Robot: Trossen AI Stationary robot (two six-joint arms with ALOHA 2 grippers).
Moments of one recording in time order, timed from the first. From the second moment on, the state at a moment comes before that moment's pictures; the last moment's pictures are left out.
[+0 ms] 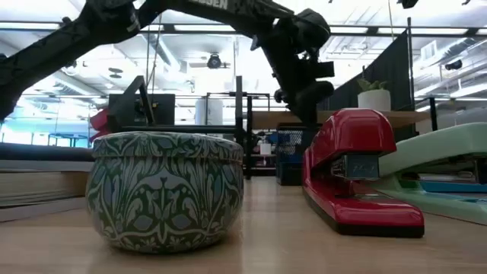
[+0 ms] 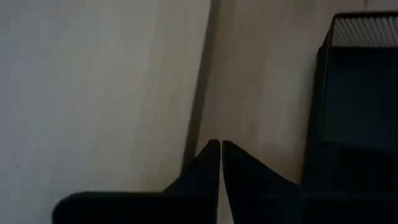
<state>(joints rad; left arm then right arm) 0.21 2.39 2.30 -0.79 -0.26 0.19 0.50 0.64 0.72 -0.15 0.64 0.18</state>
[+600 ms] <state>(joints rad) 0.10 2.33 2.35 -0.75 -0.12 0.20 0.50 0.64 0.72 -0.15 0.64 0.18</state>
